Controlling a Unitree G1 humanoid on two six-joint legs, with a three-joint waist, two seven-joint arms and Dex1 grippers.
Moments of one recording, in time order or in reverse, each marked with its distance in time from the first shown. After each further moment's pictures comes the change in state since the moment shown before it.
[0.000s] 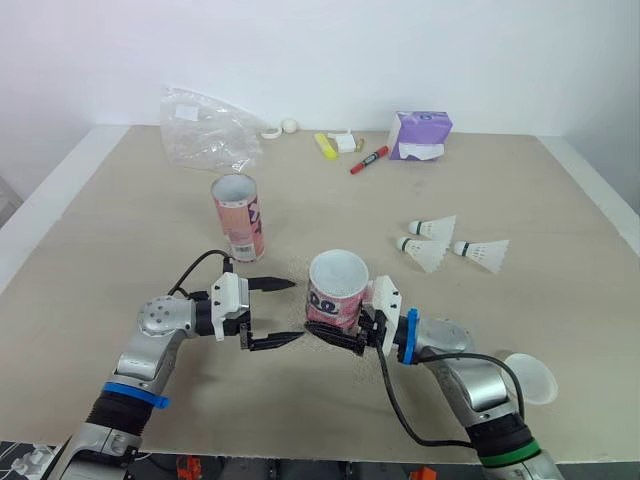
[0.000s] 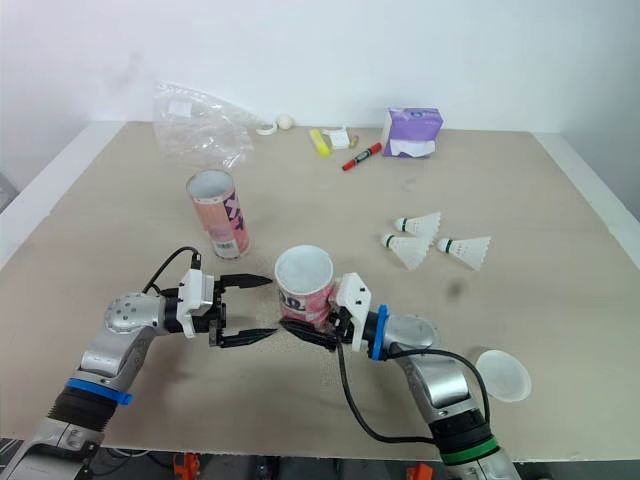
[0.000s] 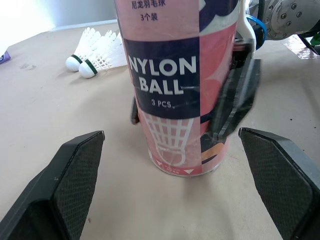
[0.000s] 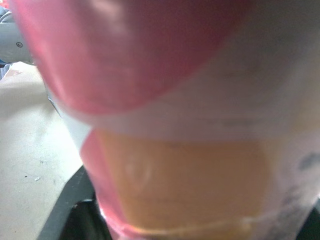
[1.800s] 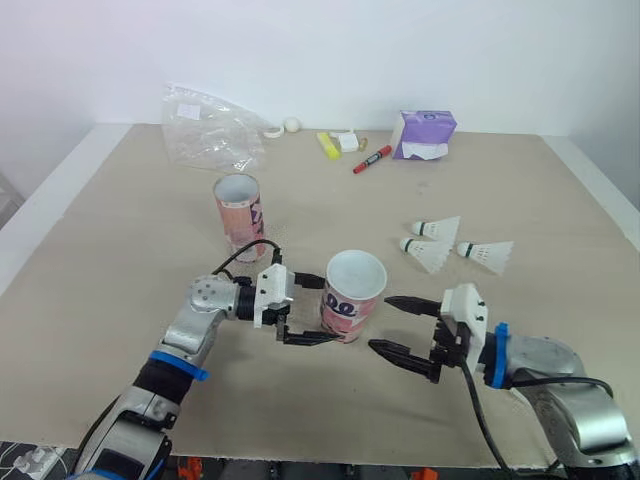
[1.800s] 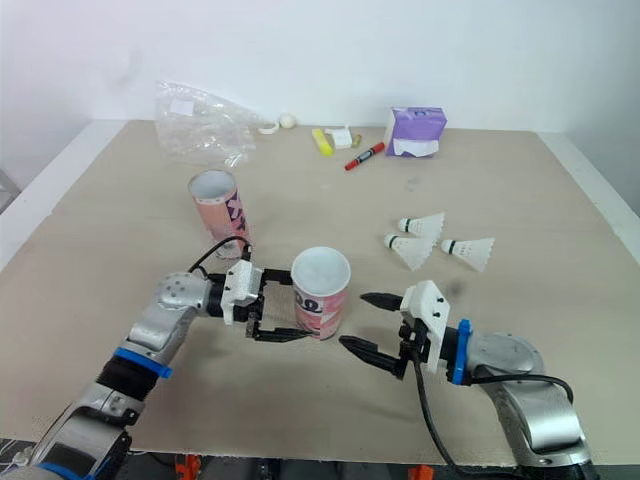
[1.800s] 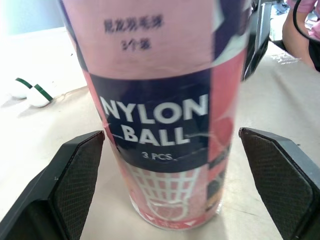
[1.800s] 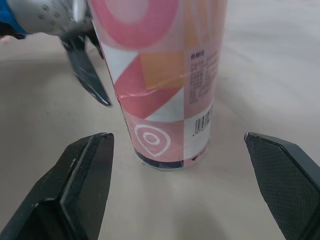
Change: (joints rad) left arm -0.168 -0.119 -0.104 0.084 0.069 0.045 -0.068; right arm 0.238 -0.274 -0.272 -0.301 0.143 0.202 0.031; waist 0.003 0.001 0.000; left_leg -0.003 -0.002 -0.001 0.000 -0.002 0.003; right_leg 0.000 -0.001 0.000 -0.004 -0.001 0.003
